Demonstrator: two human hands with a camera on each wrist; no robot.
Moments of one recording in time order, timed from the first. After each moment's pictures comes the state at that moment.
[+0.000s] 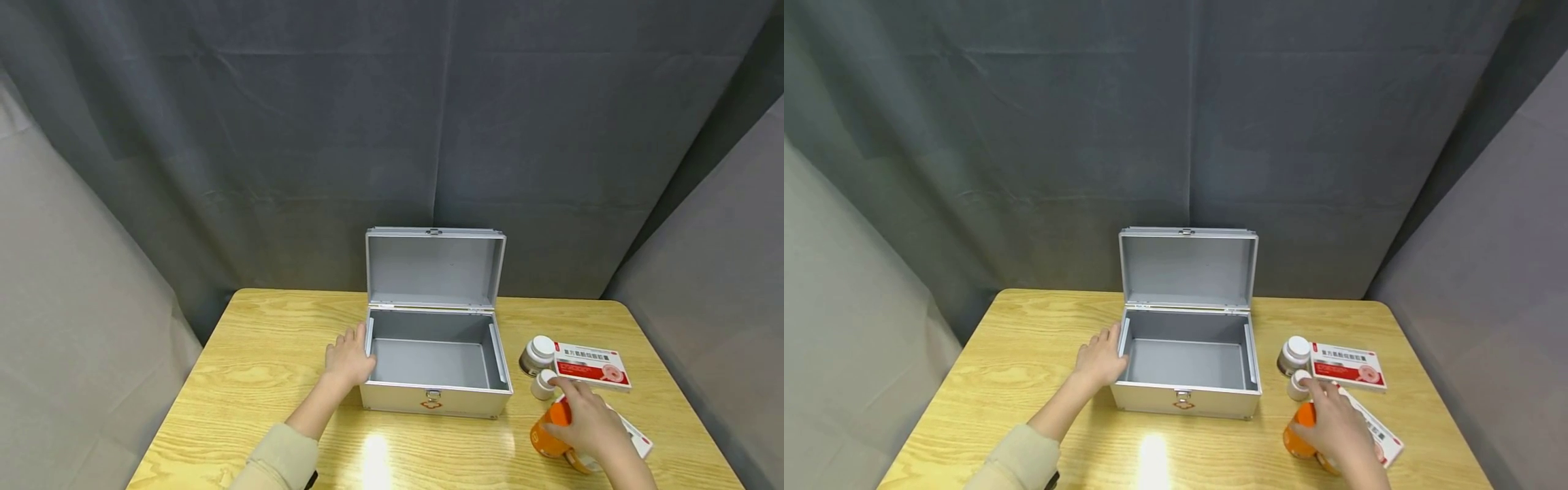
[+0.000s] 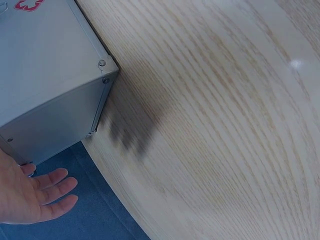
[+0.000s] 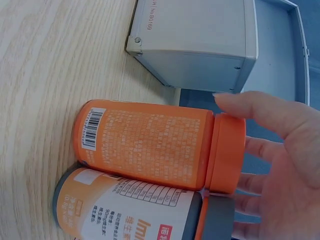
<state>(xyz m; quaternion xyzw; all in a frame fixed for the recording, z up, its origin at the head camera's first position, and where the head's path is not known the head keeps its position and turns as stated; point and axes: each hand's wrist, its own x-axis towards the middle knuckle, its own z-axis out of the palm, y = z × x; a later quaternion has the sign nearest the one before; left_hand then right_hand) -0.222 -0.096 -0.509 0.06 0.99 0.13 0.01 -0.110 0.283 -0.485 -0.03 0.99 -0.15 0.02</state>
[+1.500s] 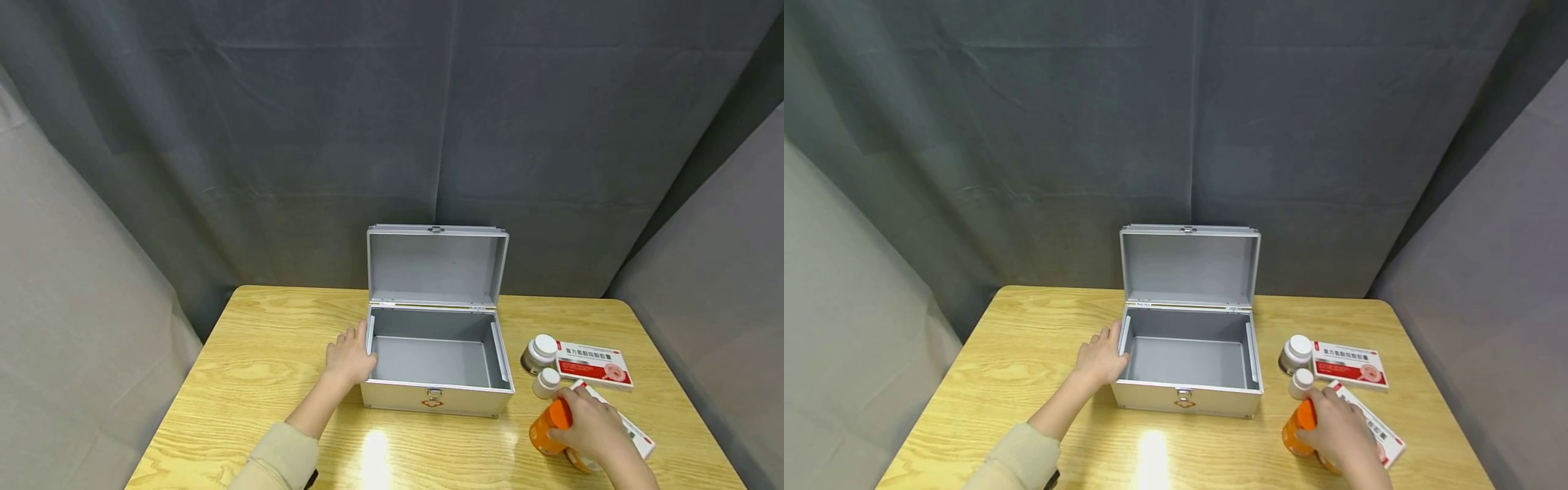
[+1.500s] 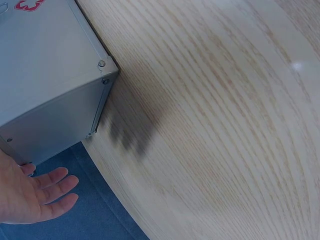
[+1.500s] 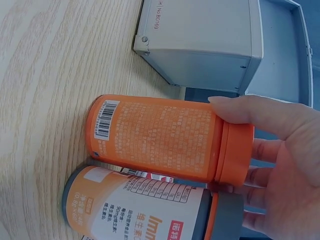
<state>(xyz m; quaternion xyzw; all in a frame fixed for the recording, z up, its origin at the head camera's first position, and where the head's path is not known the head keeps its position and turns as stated) -0.221 -0.097 -0.509 0.06 0.99 0.14 0.01 -0.109 0.283 -0.490 -0.05 0.99 -0.14 0.02</state>
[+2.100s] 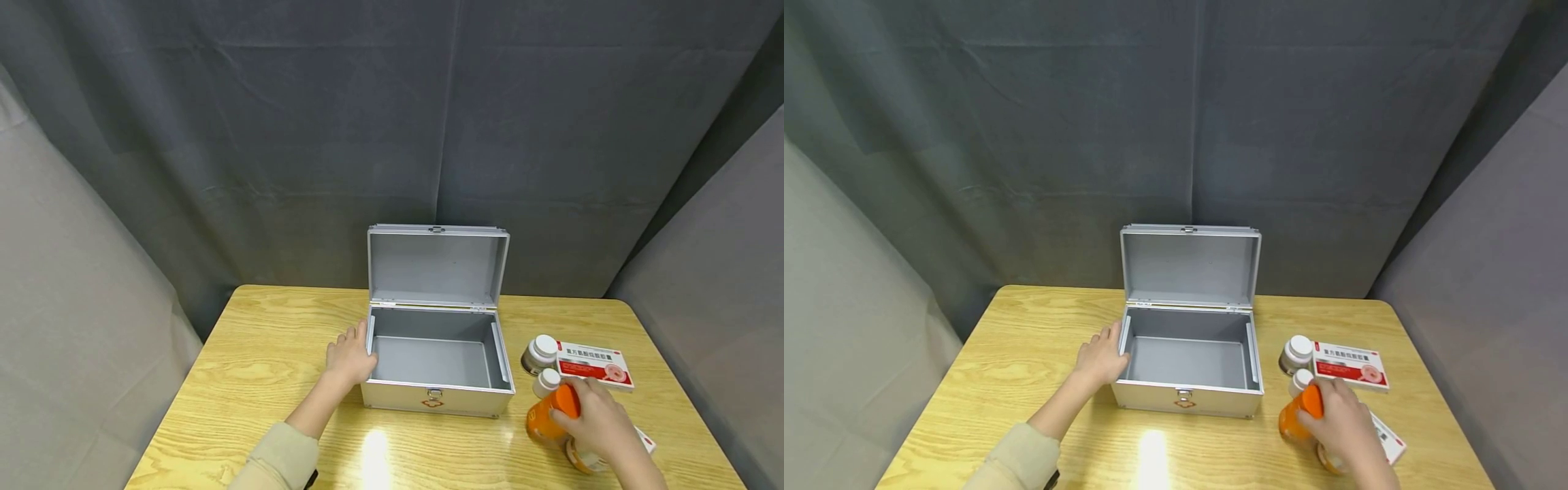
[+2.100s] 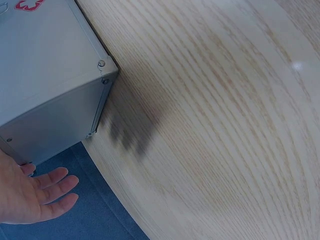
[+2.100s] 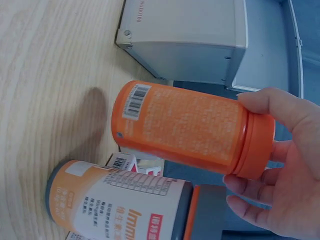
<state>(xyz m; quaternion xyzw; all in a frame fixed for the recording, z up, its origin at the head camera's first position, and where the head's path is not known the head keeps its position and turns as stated) -0.223 -0.097 -0.511 0.06 0.99 0.13 0.01 -0.108 0.284 -0.478 -0.04 0.98 -0.18 -0.06</state>
